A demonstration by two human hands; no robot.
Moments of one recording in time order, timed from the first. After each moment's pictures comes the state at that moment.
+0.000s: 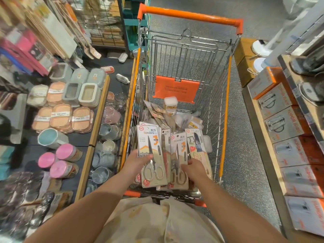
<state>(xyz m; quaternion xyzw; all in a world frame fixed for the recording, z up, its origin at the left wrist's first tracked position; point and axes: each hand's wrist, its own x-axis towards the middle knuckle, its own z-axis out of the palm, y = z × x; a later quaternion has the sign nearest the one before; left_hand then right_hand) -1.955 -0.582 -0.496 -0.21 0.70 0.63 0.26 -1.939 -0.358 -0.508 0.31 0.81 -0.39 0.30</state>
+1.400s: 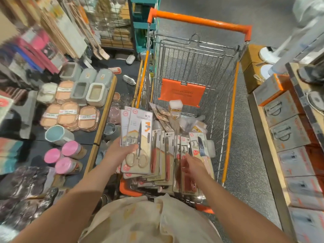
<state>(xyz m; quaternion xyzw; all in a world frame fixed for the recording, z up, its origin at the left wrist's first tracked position) -1.977 -0.641 -0.464 -0.21 0.74 0.61 0.20 -1.956 -0.370 -0.496 0.36 0.70 -0.55 0.27</state>
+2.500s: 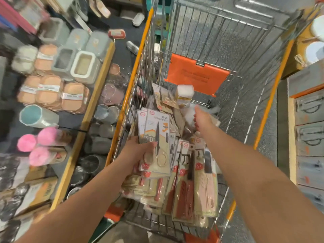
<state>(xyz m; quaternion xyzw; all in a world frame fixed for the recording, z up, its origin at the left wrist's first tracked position) -2.041 -0.556 -0.521 -0.36 0.65 0.61 0.28 -2.192 -0.340 -0.596 0.38 0.73 -0.49 0.30</state>
